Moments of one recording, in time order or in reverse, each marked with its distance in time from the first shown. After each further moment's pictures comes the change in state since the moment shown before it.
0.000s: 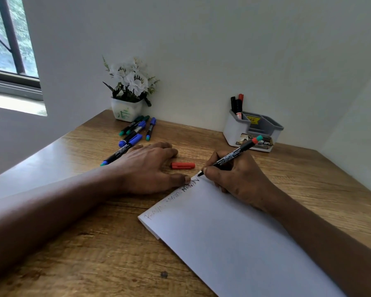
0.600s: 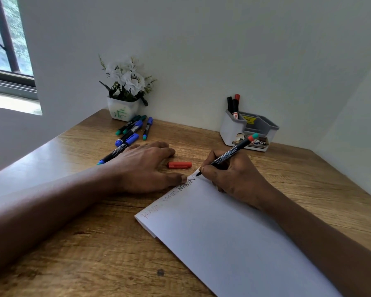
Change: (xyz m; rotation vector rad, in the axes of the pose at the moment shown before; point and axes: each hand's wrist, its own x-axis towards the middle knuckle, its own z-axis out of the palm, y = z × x) left_hand -0.001 0.000 -0.001 -0.004 -0.013 0.000; right_hand 0.000 0.000 0.000 -0.029 0.018 0.009
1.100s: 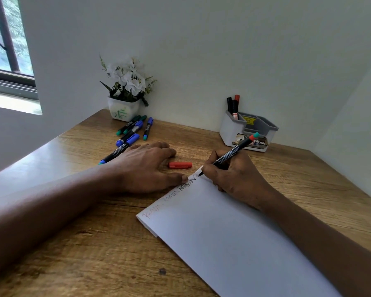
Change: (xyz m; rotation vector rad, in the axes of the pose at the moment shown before) left_hand -0.001 0.001 -0.001 -0.001 -0.006 0.007; right_hand 0.001 0.002 0.001 -0.016 0.054 -0.001
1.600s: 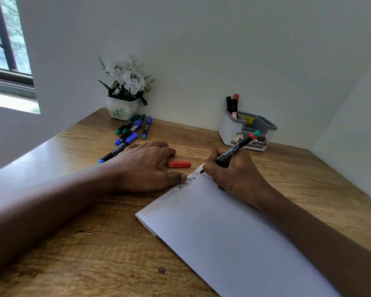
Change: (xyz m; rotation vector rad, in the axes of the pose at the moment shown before) left_hand 0.000 0.001 0.000 0.002 -0.002 -0.006; right_hand 0.002 0.004 0.000 -0.006 0.048 0.001
